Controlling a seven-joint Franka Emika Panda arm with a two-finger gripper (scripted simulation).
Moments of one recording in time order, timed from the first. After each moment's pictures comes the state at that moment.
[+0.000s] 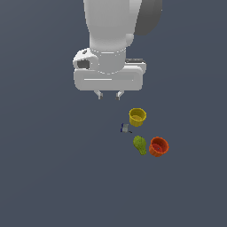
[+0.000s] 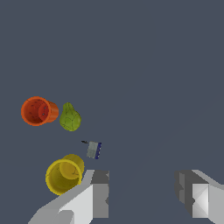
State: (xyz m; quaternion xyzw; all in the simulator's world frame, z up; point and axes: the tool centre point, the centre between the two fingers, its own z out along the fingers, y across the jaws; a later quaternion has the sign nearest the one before) arm 0.010 -0.014 0.331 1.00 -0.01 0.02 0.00
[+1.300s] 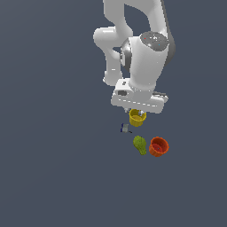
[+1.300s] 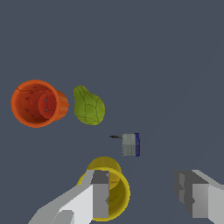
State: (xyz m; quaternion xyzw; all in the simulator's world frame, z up) arm -0.016 0.089 0.214 0.99 -0.11 -0.01 0.02
